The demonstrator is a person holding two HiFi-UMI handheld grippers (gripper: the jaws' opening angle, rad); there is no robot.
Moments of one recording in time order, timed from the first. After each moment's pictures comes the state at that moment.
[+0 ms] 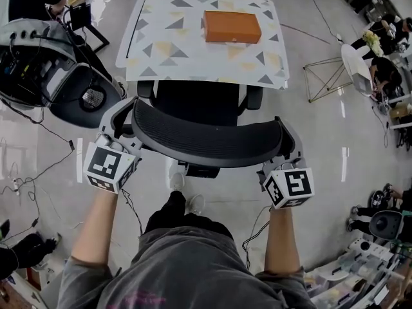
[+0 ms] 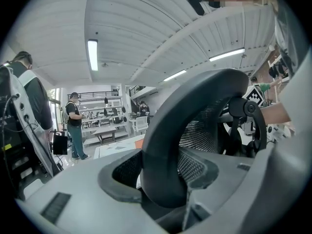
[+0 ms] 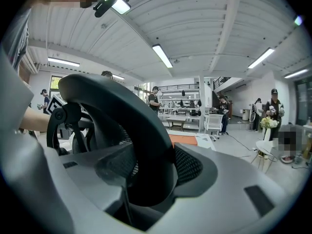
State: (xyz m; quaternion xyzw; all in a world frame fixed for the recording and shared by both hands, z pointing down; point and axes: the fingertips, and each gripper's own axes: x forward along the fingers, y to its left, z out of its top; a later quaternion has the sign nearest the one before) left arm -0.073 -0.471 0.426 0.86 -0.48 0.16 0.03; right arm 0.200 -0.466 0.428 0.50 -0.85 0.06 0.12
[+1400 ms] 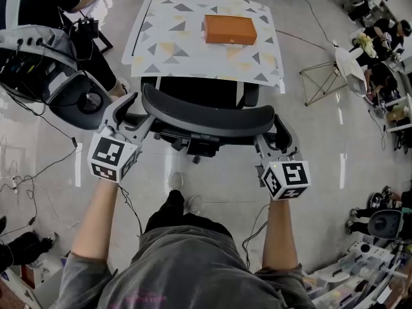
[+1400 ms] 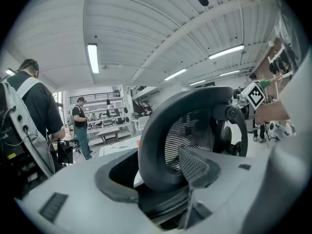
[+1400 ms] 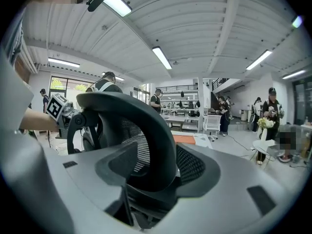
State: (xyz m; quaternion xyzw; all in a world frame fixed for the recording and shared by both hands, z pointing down) left arm -0.078 -0.429 0.418 0.85 -0.49 0.17 0.02; right arm 0.208 -0.425 0.420 0.51 -0.85 0.06 0.12
